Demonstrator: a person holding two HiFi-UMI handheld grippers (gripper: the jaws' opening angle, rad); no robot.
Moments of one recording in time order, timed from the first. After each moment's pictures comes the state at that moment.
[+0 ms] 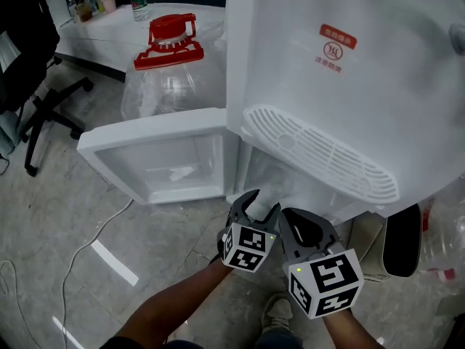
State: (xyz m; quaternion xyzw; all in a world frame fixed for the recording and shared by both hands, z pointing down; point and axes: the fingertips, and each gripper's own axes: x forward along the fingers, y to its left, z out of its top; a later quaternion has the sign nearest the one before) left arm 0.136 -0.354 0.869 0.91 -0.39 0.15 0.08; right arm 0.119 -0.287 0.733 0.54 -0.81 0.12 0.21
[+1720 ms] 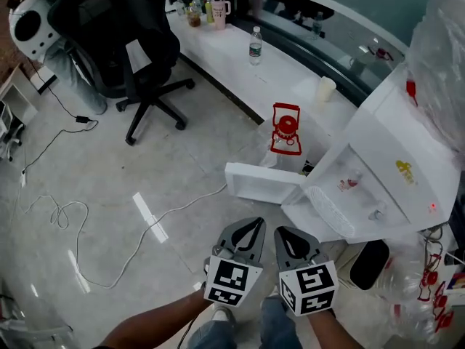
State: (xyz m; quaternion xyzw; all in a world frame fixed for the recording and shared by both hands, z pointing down) left arm -0.094 -0.210 0.437 0.82 -0.54 0.12 0.12; right arm -0.057 -0.198 0.426 0.37 -0.88 0.15 0.24
